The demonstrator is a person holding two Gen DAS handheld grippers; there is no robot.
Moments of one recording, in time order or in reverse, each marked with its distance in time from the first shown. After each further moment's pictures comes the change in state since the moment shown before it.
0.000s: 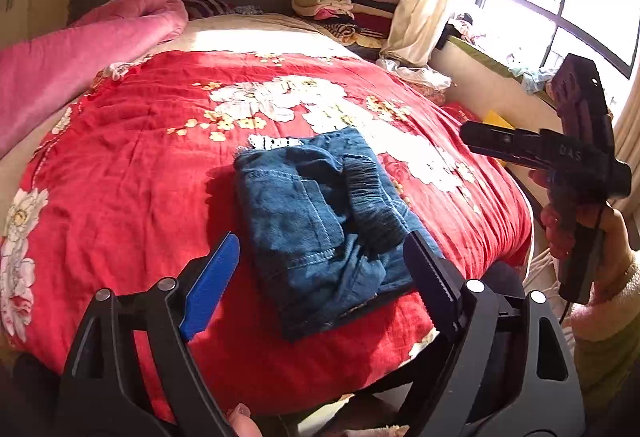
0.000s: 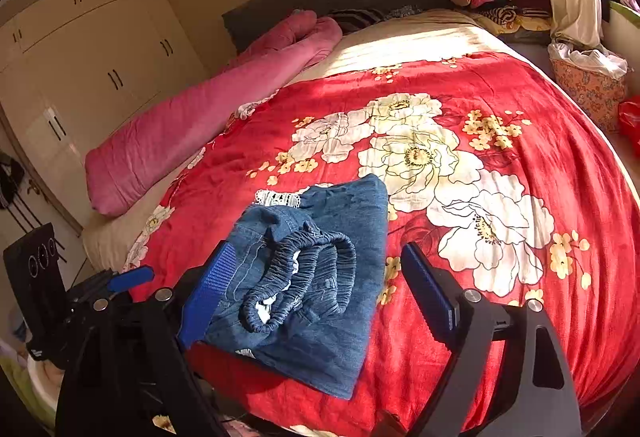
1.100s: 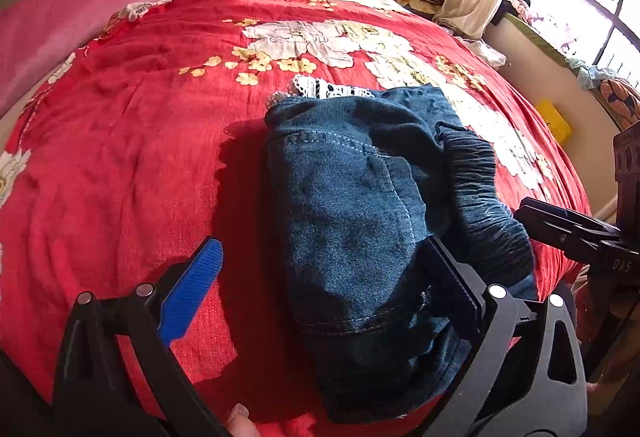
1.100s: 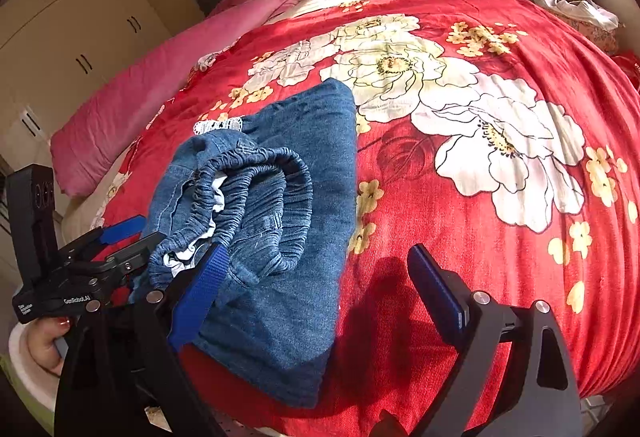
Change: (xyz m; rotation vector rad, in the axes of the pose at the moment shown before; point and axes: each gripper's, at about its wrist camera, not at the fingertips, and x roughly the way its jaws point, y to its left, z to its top) left arm 0.095 0.032 -0.004 -0.097 0.161 0.122; right arm 0.079 -0.031 -0.050 0.083 0.166 -0.053
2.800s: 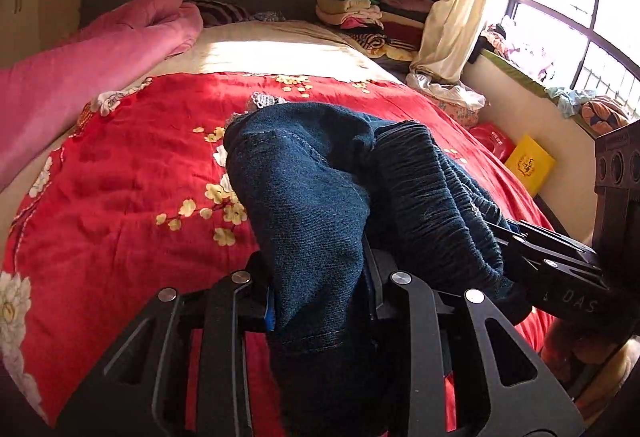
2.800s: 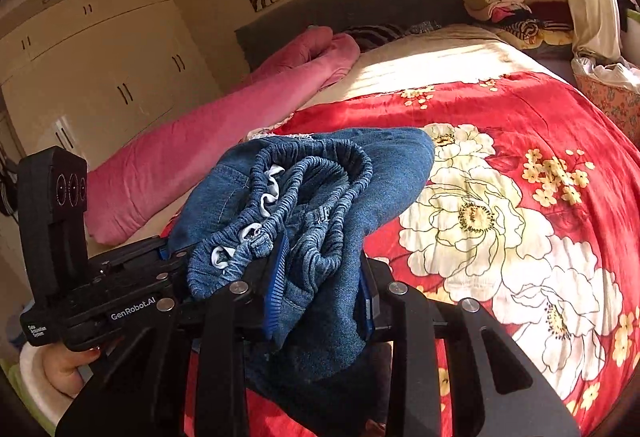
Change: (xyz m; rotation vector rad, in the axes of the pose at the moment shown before) left arm -0.010 -0.014 0.112 0.067 -0.182 -0.050; right arm 0.007 0.049 0.109 -0.084 -0.219 0.119
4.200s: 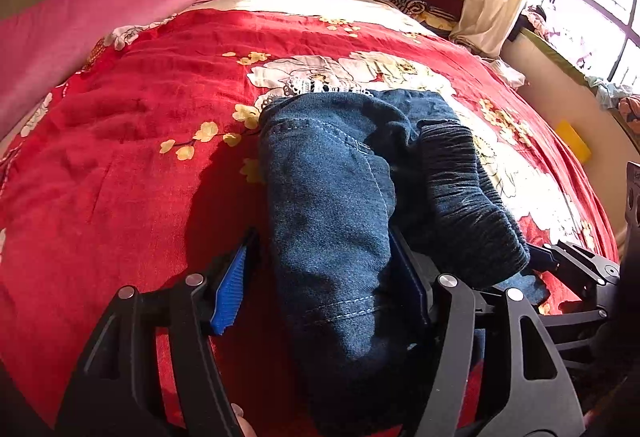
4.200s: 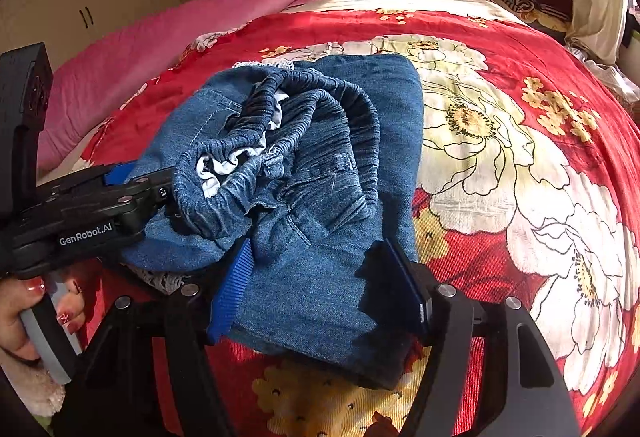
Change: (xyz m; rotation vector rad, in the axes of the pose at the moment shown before) left arm 0.060 0.036 -0.046 -0.065 0.116 0.089; right arm 0.059 -0.015 -0.067 -0.121 0.224 -0.188
